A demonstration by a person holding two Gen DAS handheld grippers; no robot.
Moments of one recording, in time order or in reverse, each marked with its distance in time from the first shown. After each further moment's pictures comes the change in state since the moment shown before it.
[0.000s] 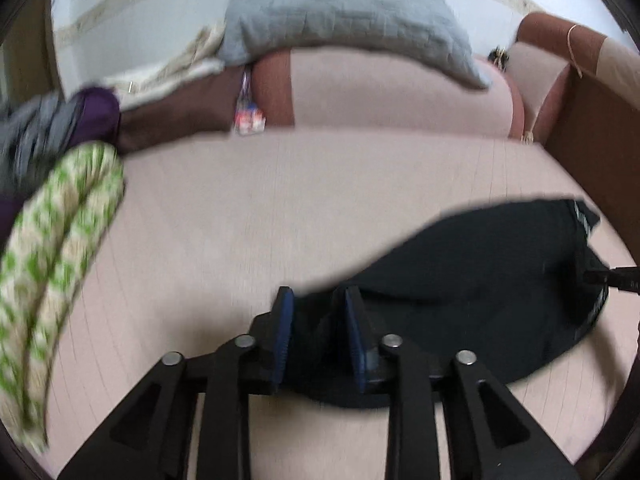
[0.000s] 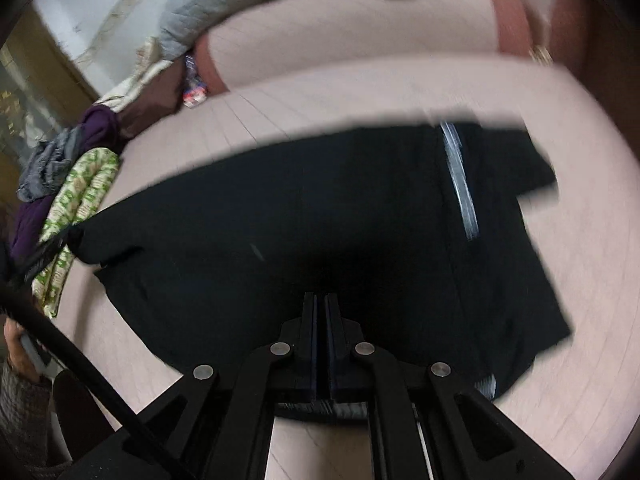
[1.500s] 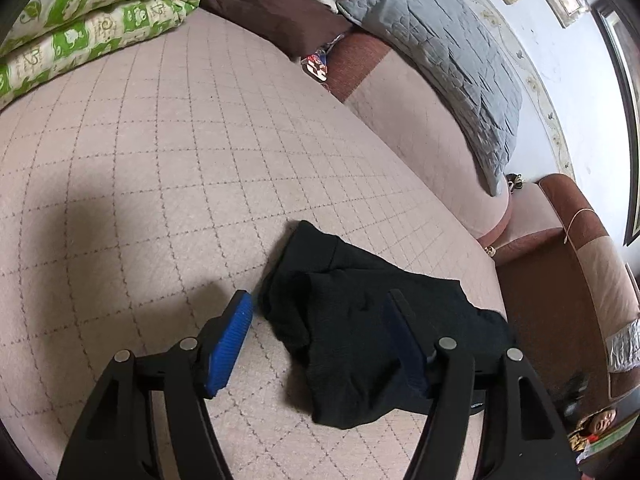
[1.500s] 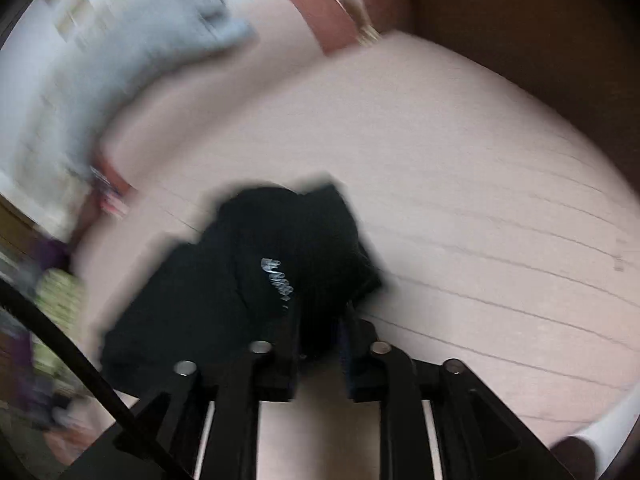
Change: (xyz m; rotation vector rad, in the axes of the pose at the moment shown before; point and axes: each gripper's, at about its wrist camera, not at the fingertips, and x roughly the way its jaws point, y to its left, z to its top) left arm 0.025 0.081 -0.047 -0.622 0.013 -0.329; right arm -0.078 -0.091 -0.031 0.388 -0.111 -0.215
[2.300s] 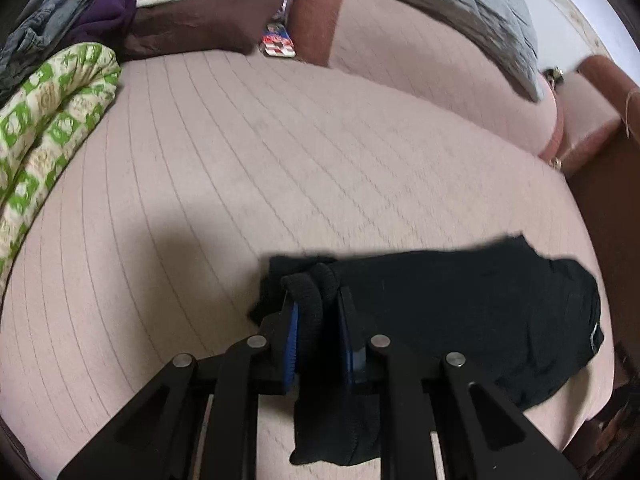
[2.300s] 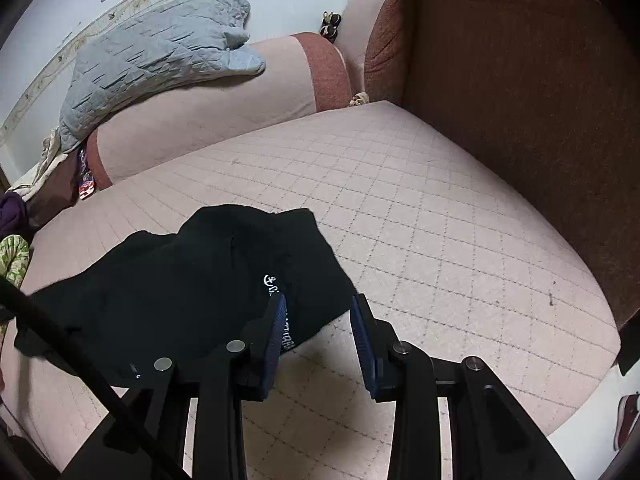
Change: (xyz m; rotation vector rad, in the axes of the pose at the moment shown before) left arm 0.053 -0.084 0.039 0.343 0.137 0.329; right arm -0.044 0.023 -0.036 -0.160 -0.254 -0.134
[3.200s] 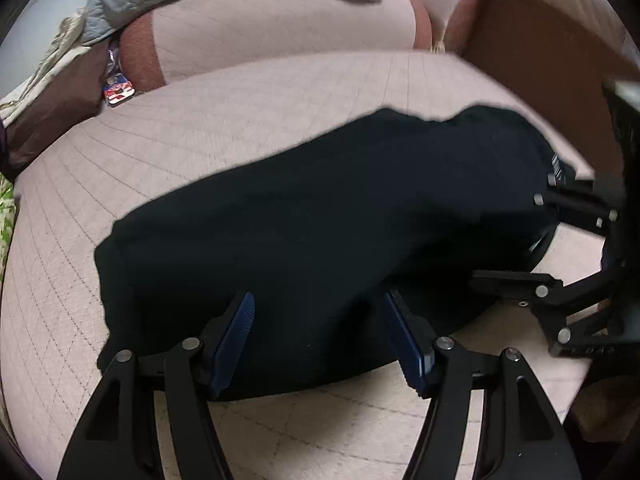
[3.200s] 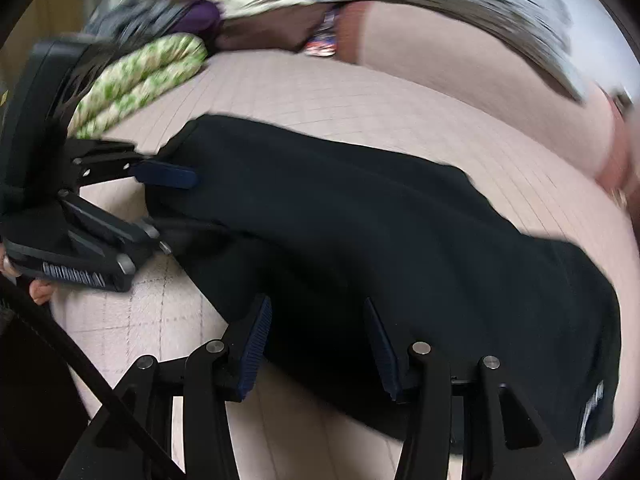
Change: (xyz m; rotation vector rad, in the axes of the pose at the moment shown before) left arm 0.019 -0.086 -0.076 0.533 0.033 -0.121; right arm 0.057 0.250 -0.058 -0.733 0.193 0.439
